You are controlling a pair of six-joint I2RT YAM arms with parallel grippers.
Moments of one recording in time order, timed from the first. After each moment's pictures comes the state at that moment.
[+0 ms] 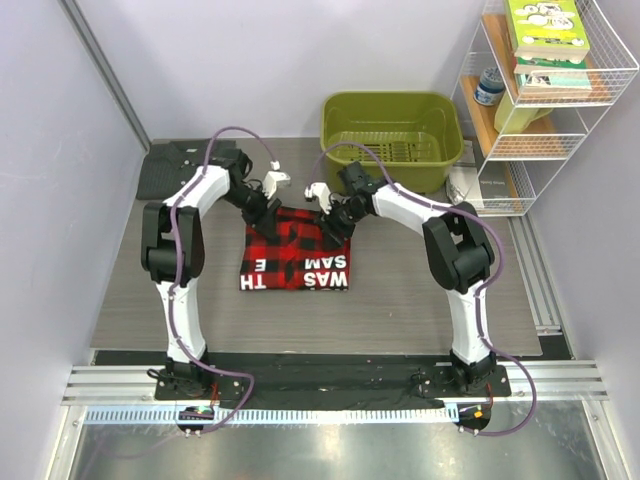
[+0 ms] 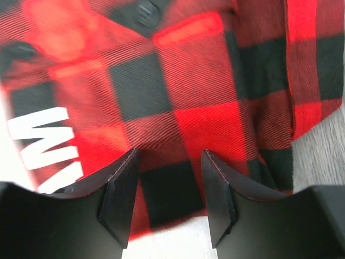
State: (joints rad) left arm -0.16 2.09 1.69 -0.97 0.68 0.74; right arm 0.53 2.08 1.59 -0.59 -0.61 -0.50
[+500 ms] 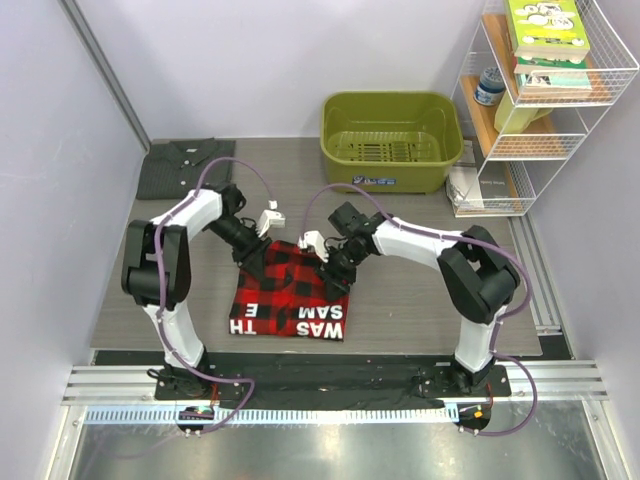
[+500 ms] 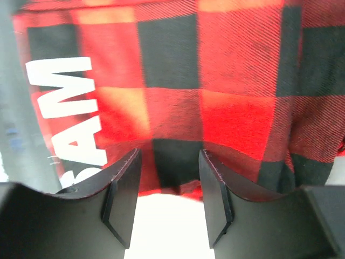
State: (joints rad) left arm -0.17 1.91 1.32 -1.17 0.73 0.93; right arm 0.68 1.87 1.22 -0.58 -0.62 -0.52
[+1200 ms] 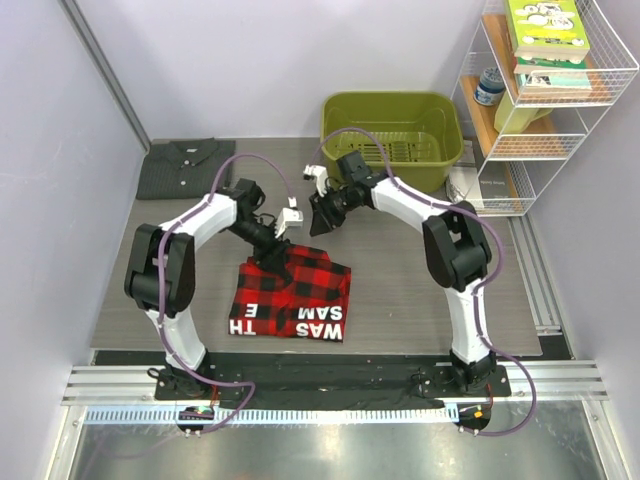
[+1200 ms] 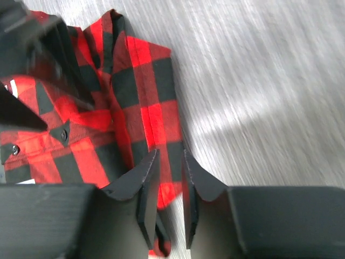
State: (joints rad) left arm -0.29 1.83 1.29 -0.98 0.83 0.98; right arm 0.52 2.12 1.67 -0.50 -0.73 -0.23
